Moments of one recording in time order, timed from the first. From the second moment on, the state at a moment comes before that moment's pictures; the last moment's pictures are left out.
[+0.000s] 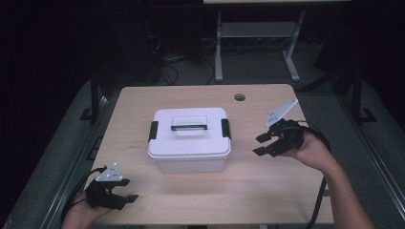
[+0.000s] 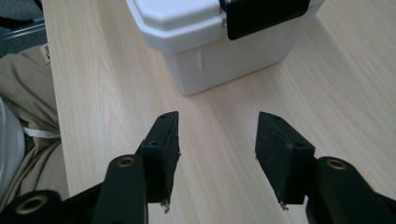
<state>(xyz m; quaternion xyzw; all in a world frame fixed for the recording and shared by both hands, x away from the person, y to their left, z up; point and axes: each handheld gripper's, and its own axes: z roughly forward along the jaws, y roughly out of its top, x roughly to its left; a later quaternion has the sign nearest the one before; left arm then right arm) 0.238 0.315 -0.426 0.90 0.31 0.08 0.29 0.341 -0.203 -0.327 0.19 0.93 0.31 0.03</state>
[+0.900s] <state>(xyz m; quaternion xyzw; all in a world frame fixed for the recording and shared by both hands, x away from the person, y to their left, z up) 0.239 0.315 -0.426 0.90 0.31 0.08 0.30 0.329 -0.219 -0.352 0.21 0.93 0.31 0.02</state>
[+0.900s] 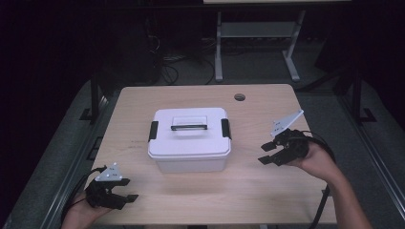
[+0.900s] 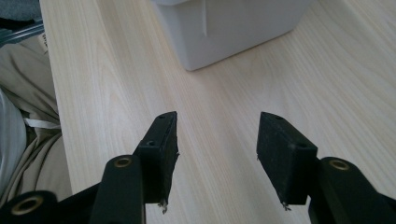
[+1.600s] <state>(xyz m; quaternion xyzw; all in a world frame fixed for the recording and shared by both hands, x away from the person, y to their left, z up) 0.240 0.313 -0.428 0.90 0.31 0.07 0.29 0.320 -0.230 -0.374 0.23 0.92 0.31 0.01</state>
